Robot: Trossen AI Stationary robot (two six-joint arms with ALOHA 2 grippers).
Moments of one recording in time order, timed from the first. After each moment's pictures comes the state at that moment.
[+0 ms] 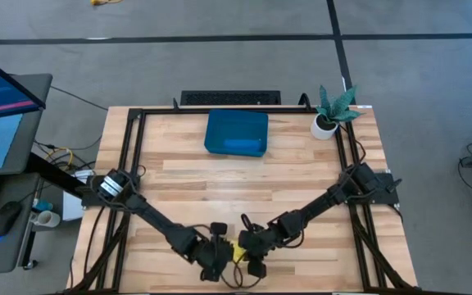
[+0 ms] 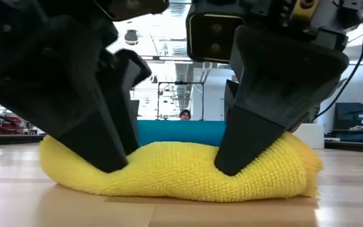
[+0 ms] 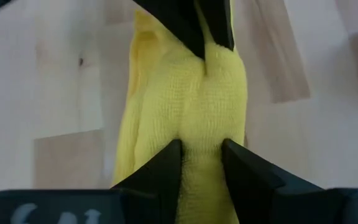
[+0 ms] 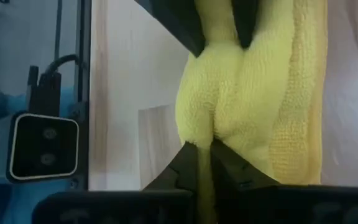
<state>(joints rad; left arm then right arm) -0.61 2.05 1.29 -0.34 -0.28 -0.40 0.54 2.10 1.20 -0.02 -0.12 0.69</state>
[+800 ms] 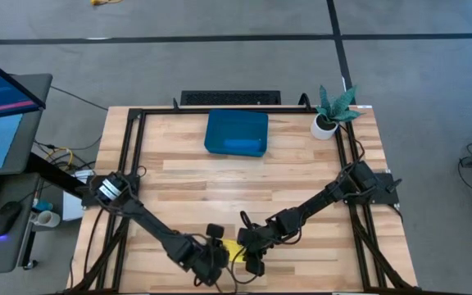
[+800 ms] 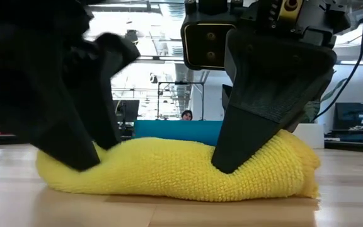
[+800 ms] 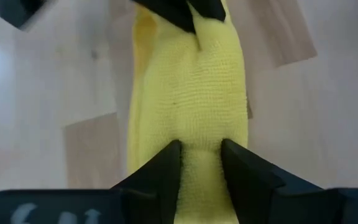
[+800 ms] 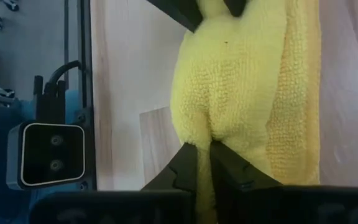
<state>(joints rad) -0.67 2.06 1.34 -0.44 -0.44 -0.33 0.49 2.10 1.20 -0.02 -0.16 0.74</state>
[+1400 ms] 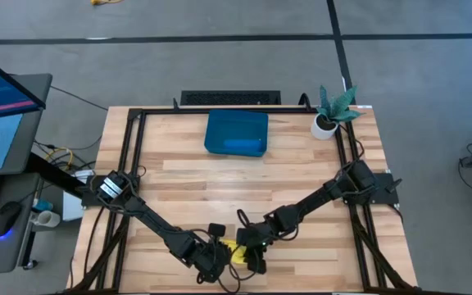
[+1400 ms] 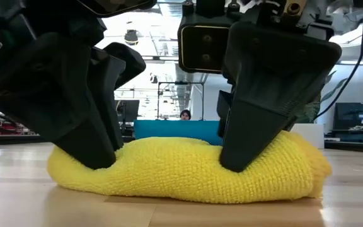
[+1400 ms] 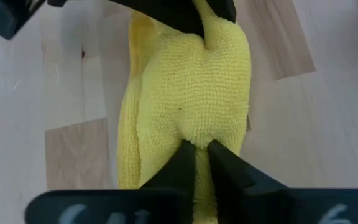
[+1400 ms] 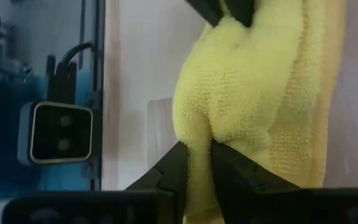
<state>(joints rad) -0.63 2.09 1.31 -0.39 -0.35 -0.36 0.47 2.10 1.20 -0.01 -0.27 0.66</state>
